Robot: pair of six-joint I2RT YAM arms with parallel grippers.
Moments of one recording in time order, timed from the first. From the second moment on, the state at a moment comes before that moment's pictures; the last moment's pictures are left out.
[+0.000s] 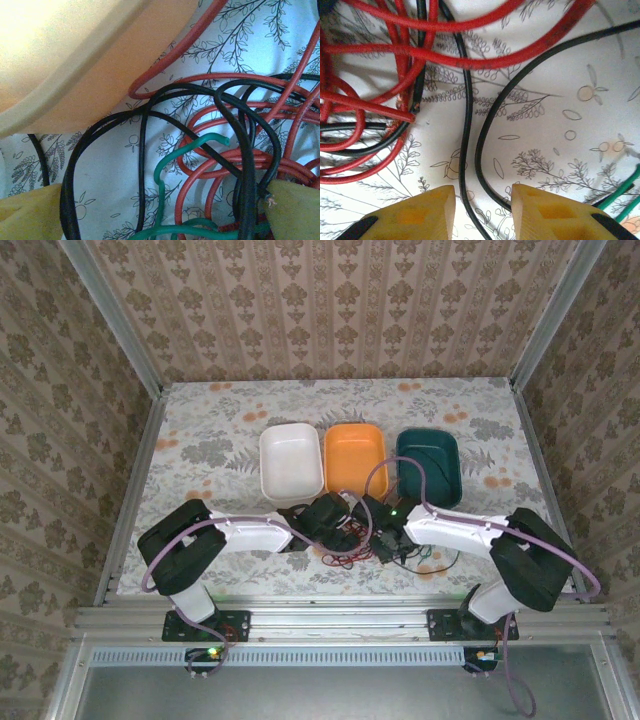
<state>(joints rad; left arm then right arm) -1.04 1.68 0.81 -0.05 -0.16 -0.04 0.82 1.50 0.83 -0.81 0.19 0.47</state>
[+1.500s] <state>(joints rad) -1.05 1.68 0.81 -0.07 -0.15 -0.06 0.75 1.18 0.91 -0.82 0.37 0.56</state>
